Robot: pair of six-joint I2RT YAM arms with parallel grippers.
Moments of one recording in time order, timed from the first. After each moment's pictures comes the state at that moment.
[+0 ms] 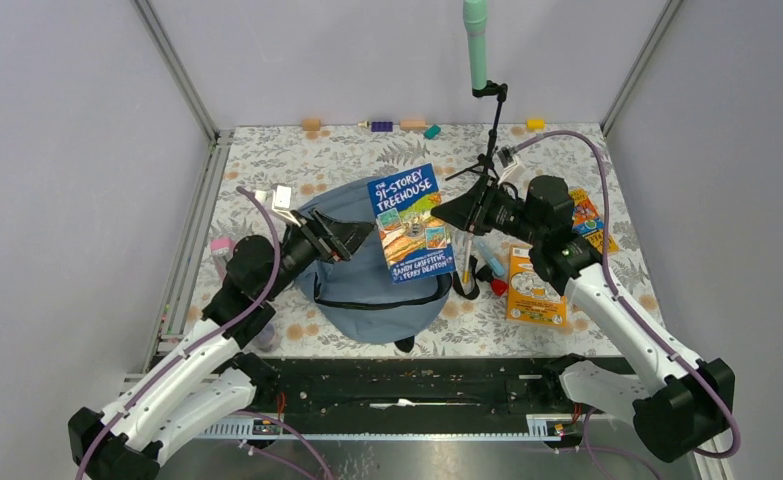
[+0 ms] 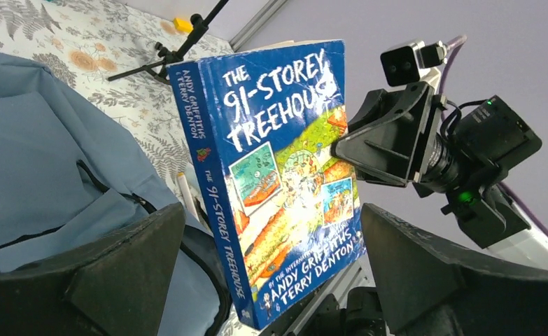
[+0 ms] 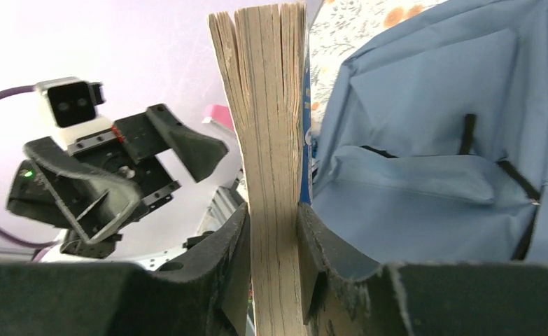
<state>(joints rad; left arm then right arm) -0.61 0.75 0.63 0.17 0.12 -0.81 0.42 1.09 0.91 0.00 -0.53 0.81</state>
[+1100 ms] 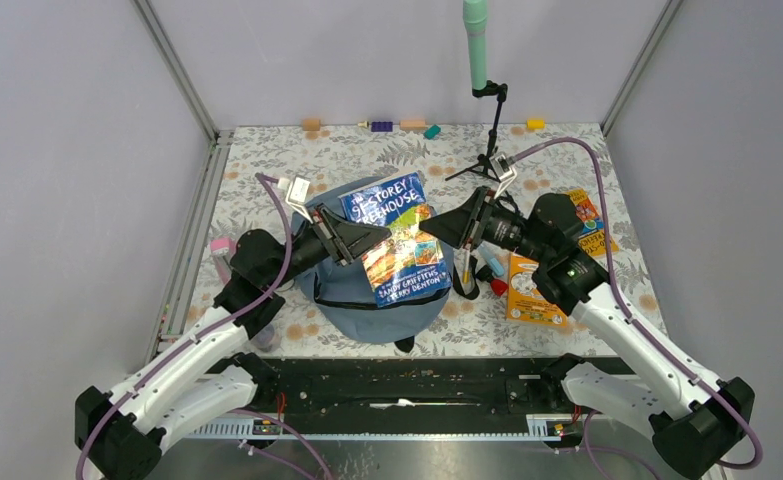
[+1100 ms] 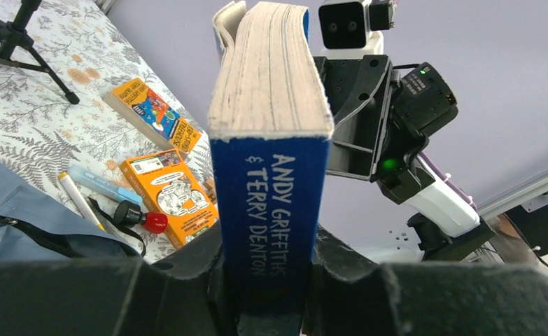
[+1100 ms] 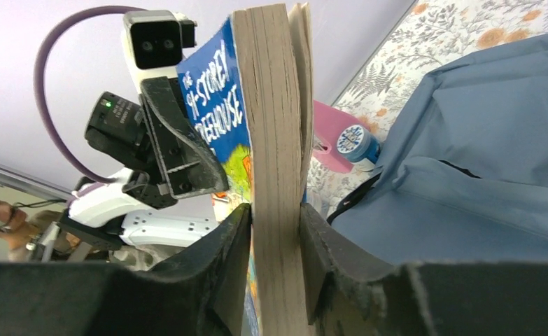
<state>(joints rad) -0.63 0.84 0.65 0.39 0.41 -0.93 0.58 0.97 0.87 0.12 -0.52 0.84</state>
